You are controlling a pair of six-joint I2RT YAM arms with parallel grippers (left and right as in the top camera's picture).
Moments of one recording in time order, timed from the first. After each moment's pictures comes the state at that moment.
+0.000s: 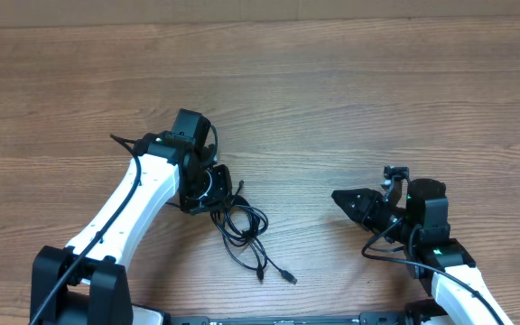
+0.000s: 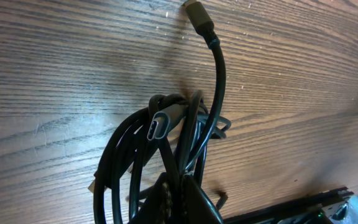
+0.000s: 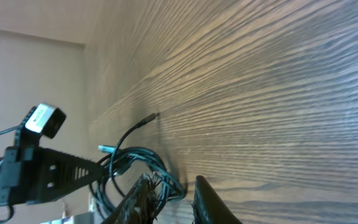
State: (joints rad) left arm -0.27 1.58 1.07 -1.00 0.38 -0.49; right arm 0.12 1.00 0.29 0.02 -0.65 0.85
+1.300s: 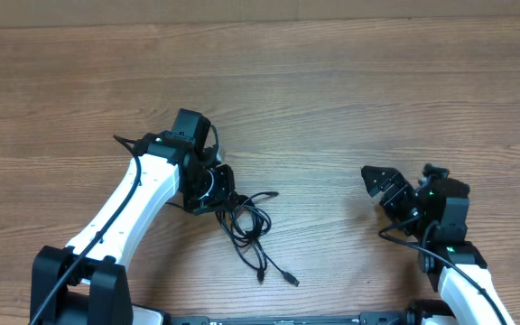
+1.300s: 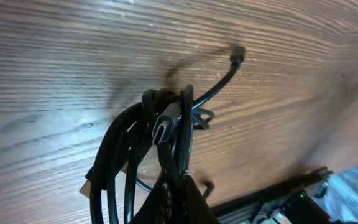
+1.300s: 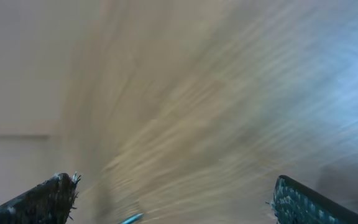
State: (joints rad) left arm -0.27 1.58 1.07 -1.00 0.47 -0.47; right arm -0.06 1.02 0.29 0.01 -0.40 0.87
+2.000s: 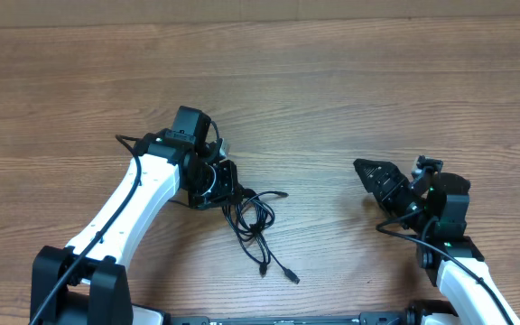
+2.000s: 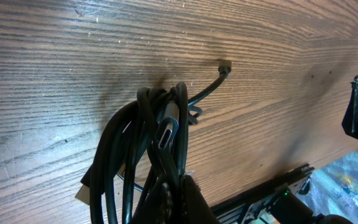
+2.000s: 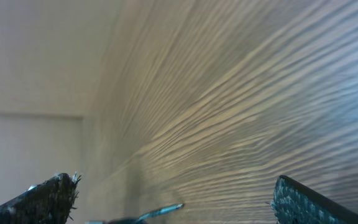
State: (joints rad) left arm -0.27 1.58 1.07 -0.94 0.52 -0.47; right arm -0.06 1.09 0.29 0.19 -0.57 0.90
